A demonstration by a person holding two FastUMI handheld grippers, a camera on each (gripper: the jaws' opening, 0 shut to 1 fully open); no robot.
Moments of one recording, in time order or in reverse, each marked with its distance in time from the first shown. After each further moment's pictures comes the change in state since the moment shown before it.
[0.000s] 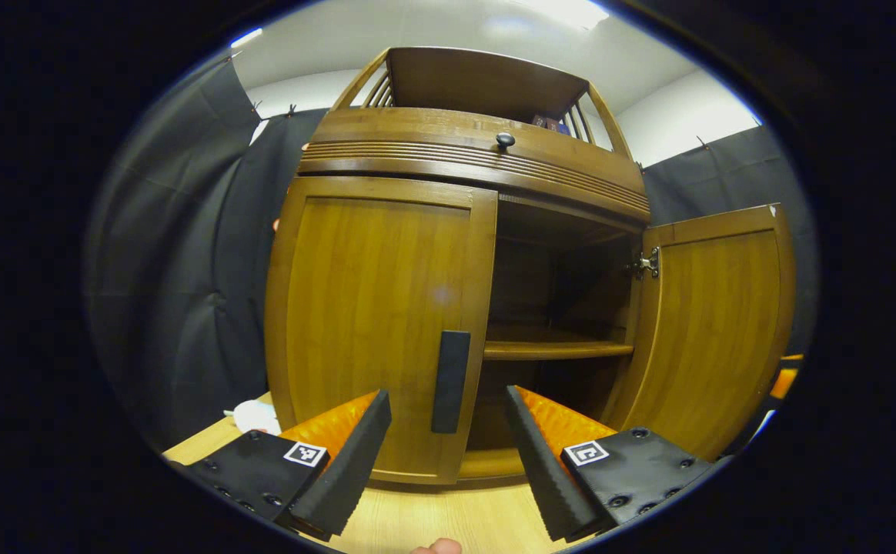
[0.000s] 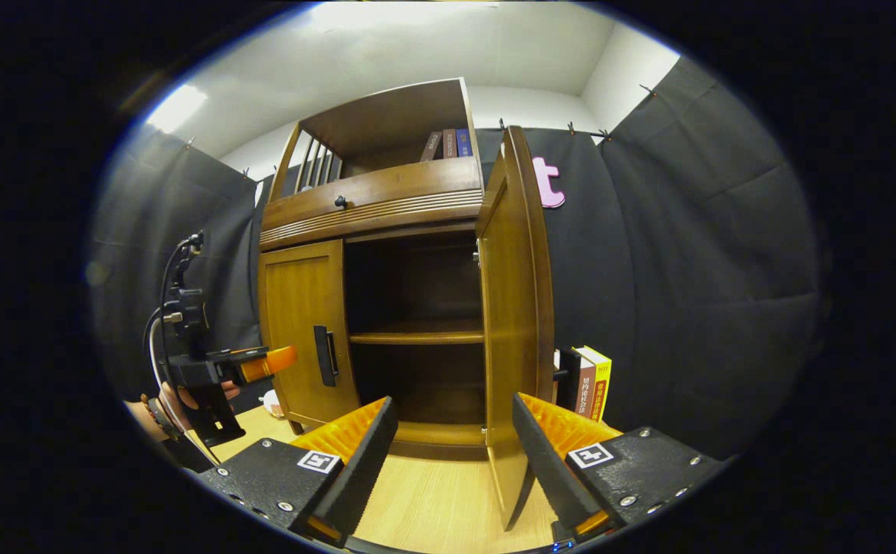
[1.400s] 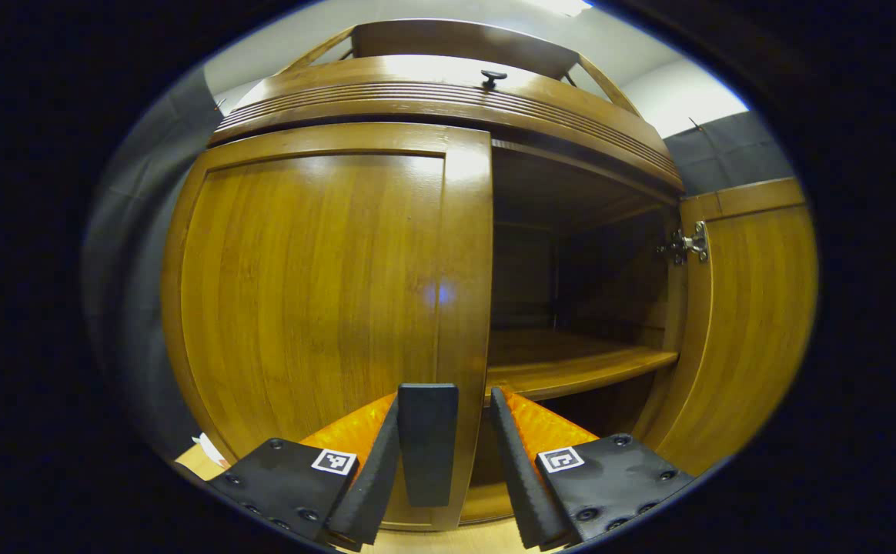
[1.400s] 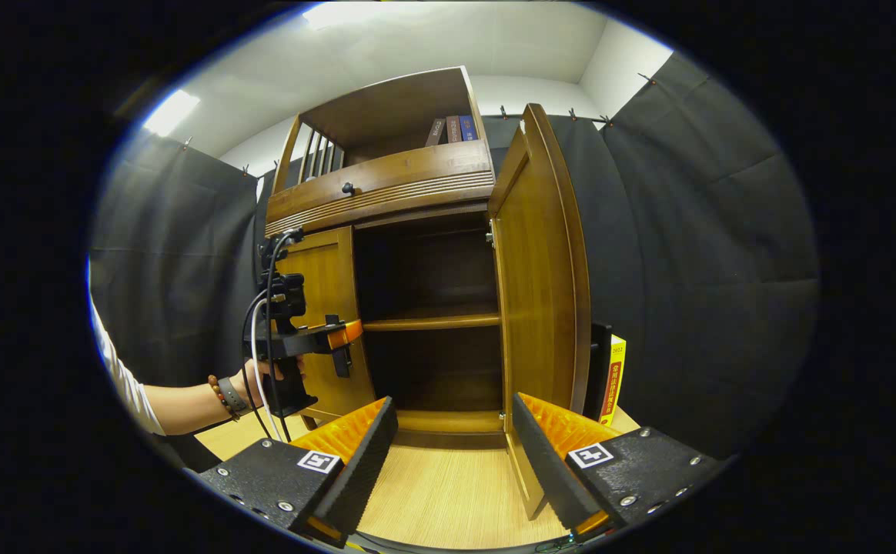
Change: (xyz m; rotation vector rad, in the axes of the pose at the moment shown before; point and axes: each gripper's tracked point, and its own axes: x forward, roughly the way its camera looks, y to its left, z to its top) left arm 0.123 -0.005 -0.009 0.033 0.006 -0.036; right arm -0.007 0.016 -0.014 0.031 0.046 0.022
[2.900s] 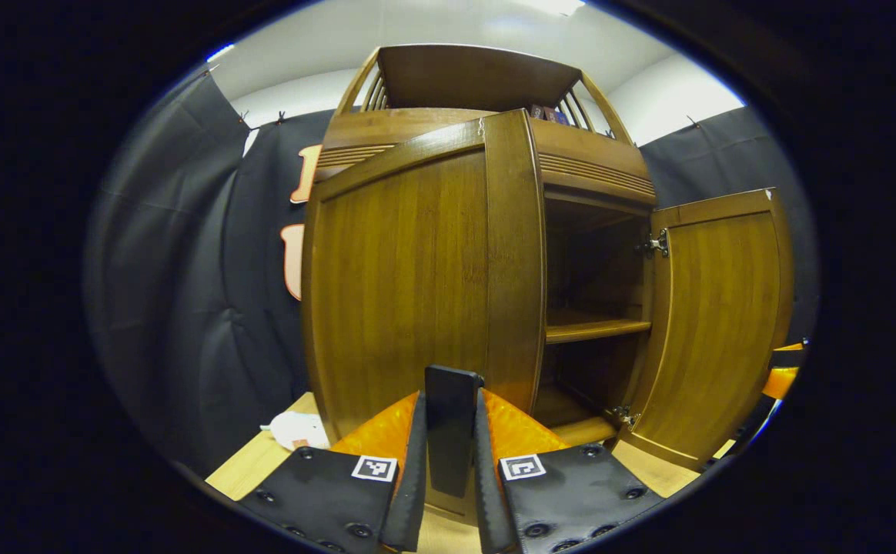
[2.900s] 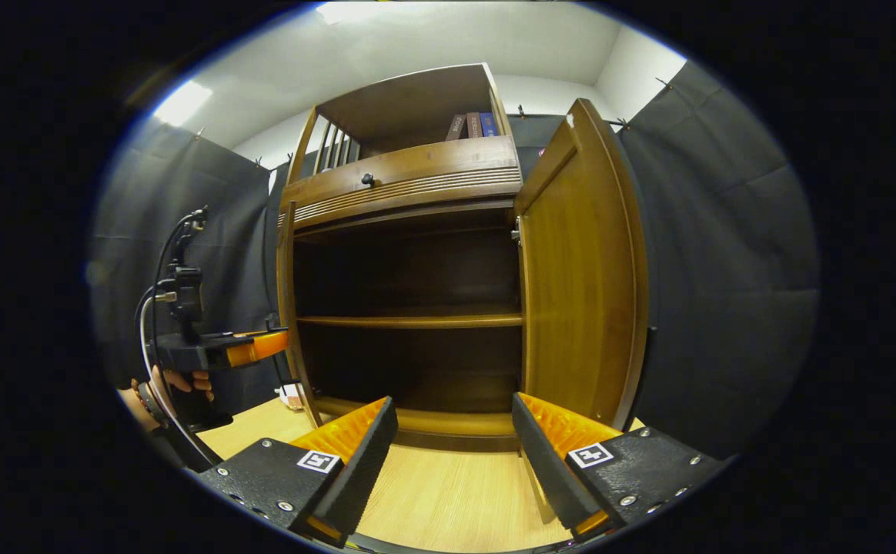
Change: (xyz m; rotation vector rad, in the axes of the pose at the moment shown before) left arm -0.171 0.058 0.008 0.078 0.050 0.096; right arm 0.018 0.033 0.004 -0.034 0.001 0.040
